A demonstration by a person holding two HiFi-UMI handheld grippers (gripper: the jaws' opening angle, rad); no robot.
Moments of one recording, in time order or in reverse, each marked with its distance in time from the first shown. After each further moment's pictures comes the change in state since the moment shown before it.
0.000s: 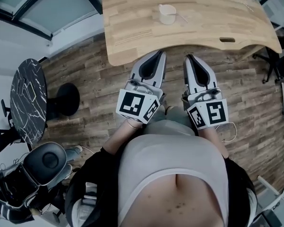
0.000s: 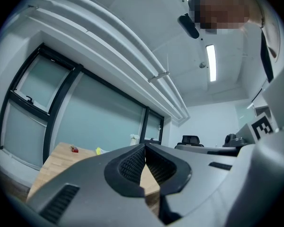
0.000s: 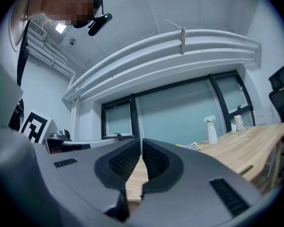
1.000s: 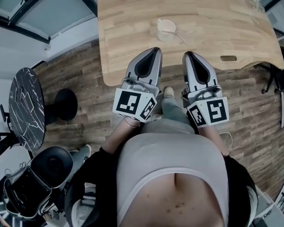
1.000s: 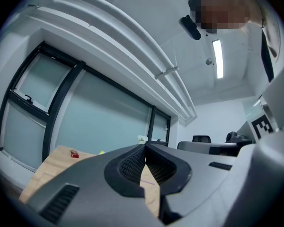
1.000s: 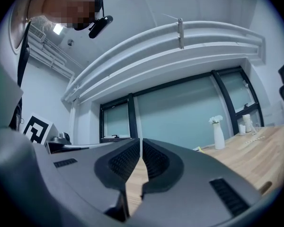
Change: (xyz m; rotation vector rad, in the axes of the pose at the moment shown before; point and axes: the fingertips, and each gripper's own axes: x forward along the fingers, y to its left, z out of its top) left arm 0.103 0.062 0.001 0.014 -0.010 0.048; right arm 0.099 -0.074 0.004 0.003 -0.019 0.040
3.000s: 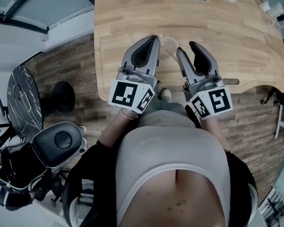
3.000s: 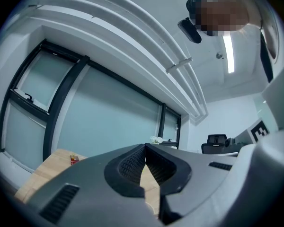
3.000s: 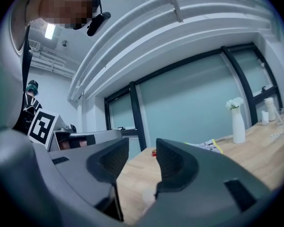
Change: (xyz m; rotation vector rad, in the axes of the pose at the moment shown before) left arm 0.135 0.087 0.003 -0.003 0.006 0.095; right arm 0.139 -0.084 -0.032 0.061 0.131 0.158
